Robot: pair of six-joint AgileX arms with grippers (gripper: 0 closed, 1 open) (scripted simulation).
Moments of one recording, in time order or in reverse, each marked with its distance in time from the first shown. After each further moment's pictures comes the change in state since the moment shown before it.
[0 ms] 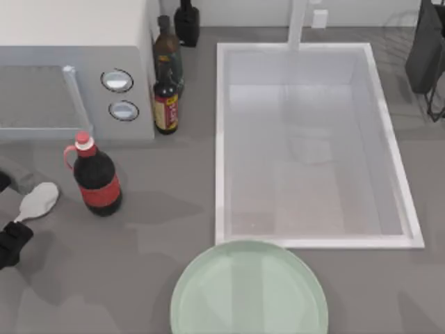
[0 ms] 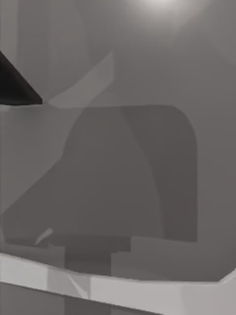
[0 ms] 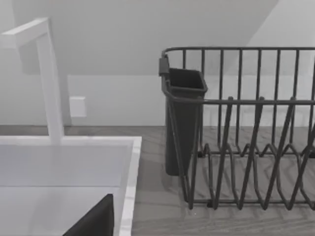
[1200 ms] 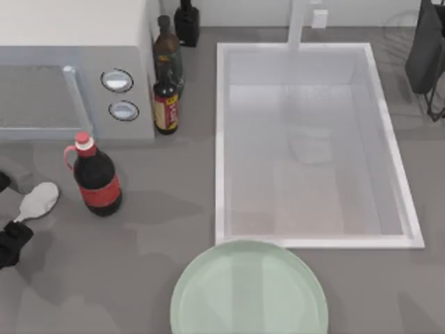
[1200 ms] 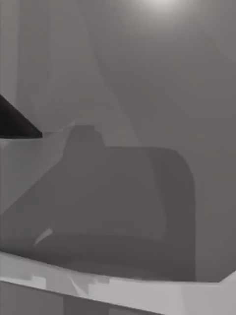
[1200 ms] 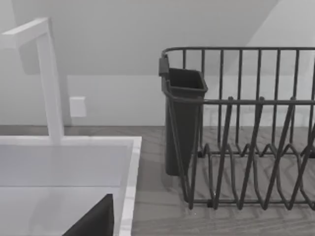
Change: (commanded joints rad) left arm 0.000 -0.062 0.026 -0.061 0.019 -0.007; right arm 0.000 0.000 0.000 0.000 0.000 0.000
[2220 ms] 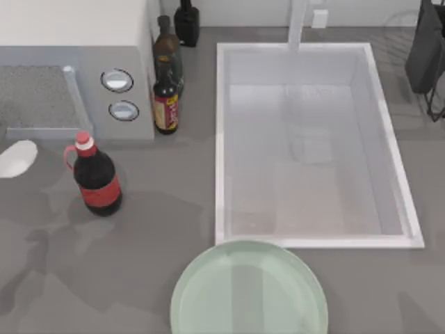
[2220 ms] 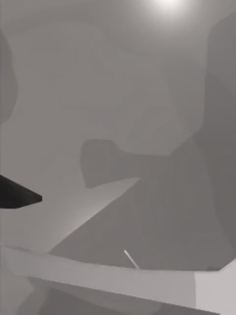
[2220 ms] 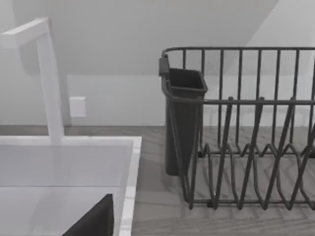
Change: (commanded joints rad) left arm -0.002 -0.153 0.251 -0.407 -0.001 -0.004; right arm 0.000 0.000 0.000 0.000 0.000 0.000
